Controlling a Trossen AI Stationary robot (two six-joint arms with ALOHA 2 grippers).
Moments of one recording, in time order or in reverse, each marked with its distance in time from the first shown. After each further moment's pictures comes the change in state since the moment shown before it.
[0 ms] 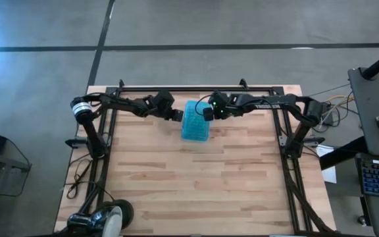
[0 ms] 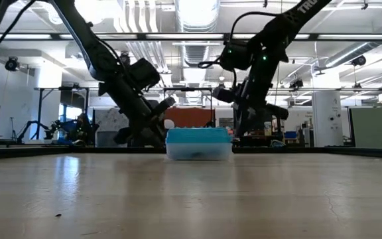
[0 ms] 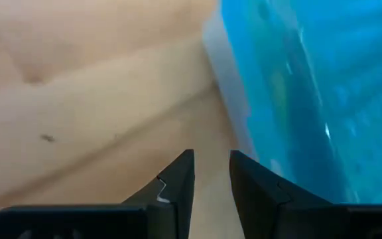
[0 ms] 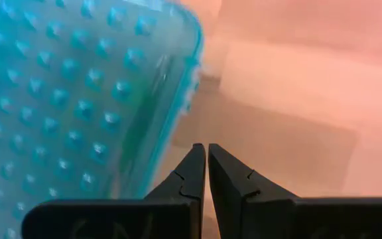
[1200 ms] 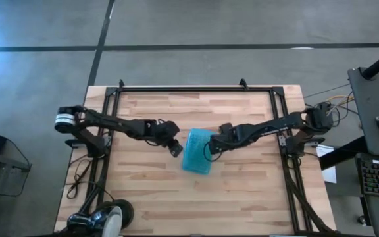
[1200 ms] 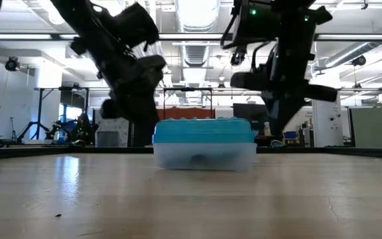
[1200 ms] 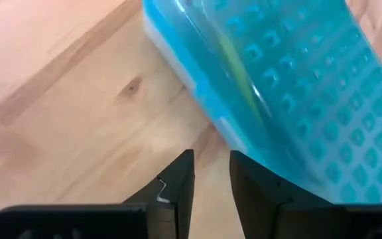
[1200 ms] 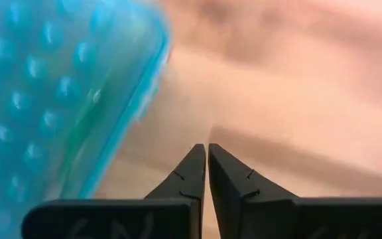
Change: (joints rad) left arm -0.469 -0.189 -0.007 -0.272 -0.147 0.003; right arm 0.466 -0.063 -0.054 -0.278 0.092 0.408
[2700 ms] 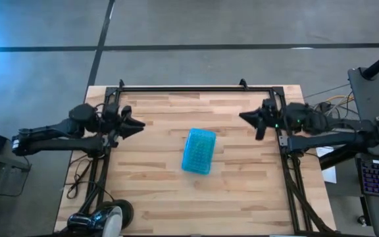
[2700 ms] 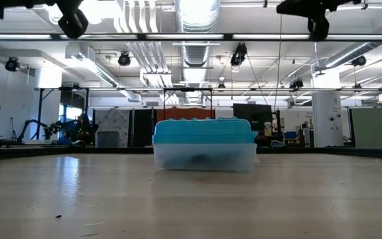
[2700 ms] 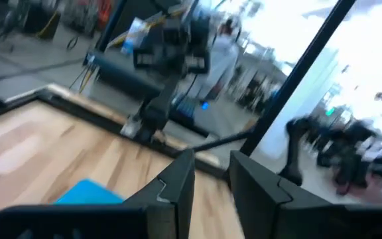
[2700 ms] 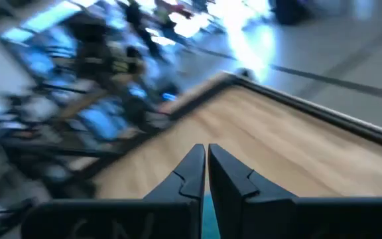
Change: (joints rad) left arm 0.089 -1.059 -0.268 0.148 0.228 0.185; right arm -0.138 -0.997 -0.309 0.490 -0.001 -0.810
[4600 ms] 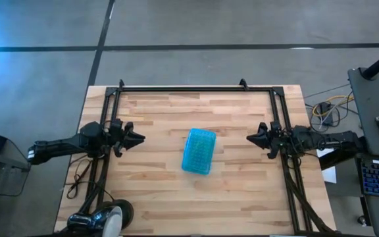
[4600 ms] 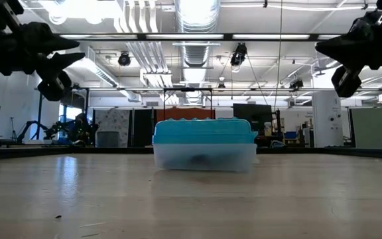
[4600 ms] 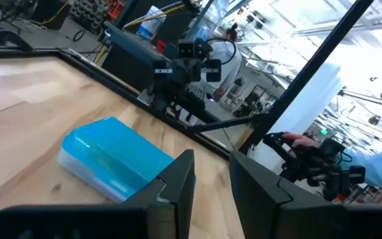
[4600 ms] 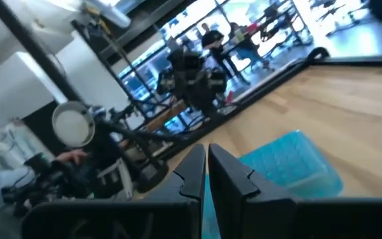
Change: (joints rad) left arm -0.001 -0.484 -0.569 0.097 -0.031 -0.110; right arm 0.152 -0.692 -0.752 0.374 -0.110 0.102
